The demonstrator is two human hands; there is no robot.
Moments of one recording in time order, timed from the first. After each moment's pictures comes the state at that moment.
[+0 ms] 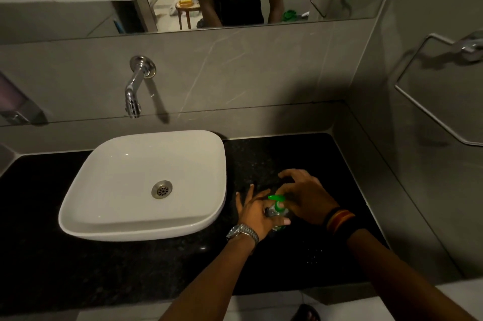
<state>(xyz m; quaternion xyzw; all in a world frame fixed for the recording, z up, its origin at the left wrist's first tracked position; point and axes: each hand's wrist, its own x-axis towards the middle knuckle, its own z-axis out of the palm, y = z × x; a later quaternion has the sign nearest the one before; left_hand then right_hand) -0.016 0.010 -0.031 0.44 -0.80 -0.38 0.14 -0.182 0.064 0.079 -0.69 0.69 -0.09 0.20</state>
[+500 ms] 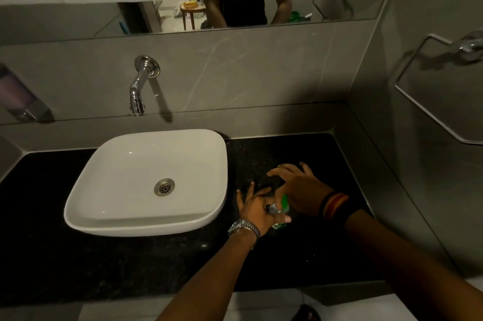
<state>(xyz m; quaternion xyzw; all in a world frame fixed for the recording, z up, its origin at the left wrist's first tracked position) -0.022 0.007 -0.031 0.45 -0.80 -0.38 0.11 -0.183 0.041 0.079 -0.79 0.59 0.08 0.13</state>
